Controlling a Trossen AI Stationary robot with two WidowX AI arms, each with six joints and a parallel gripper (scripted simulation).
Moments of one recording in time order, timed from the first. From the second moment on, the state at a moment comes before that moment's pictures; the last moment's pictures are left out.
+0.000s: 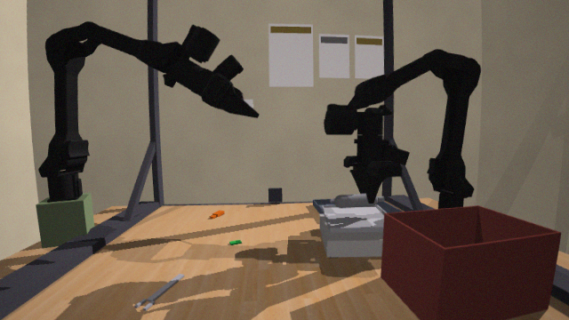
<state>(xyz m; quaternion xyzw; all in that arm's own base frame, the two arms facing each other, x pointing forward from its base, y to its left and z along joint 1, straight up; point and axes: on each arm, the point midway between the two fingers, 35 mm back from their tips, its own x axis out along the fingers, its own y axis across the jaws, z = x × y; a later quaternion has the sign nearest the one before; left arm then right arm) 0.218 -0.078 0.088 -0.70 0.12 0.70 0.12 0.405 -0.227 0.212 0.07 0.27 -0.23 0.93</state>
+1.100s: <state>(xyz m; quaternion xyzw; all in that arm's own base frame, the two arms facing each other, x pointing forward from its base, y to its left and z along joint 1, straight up) 0.222 -0.079 0.070 -0.70 0.12 0.70 0.12 0.405 -0.227 0.212 0.07 0.27 -0.23 0.93</state>
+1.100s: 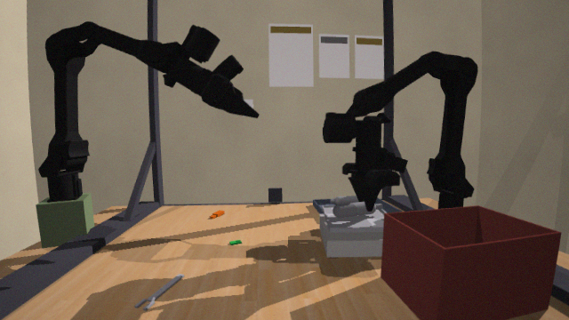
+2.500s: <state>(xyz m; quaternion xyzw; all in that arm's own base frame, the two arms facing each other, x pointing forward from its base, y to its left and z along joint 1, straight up) 0.191 -0.067 0.135 -0.71 -0.16 0.65 -0.19 0.405 -0.227 0.212 0.07 0.27 -0.23 0.93</state>
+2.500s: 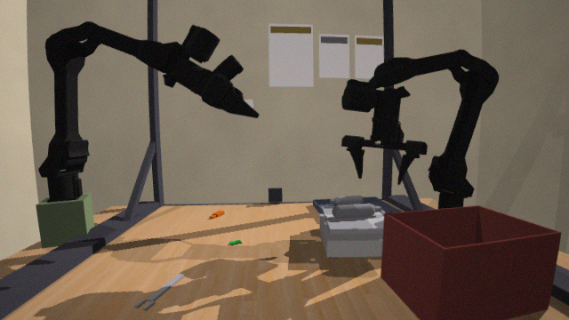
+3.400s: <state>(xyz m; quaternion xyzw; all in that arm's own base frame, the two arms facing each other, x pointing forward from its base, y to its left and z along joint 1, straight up) 0.154 -0.053 0.130 -0.51 -0.45 0.44 -0.59 0.405 -0.227 0.212 0.07 0.27 -0.23 0.93</state>
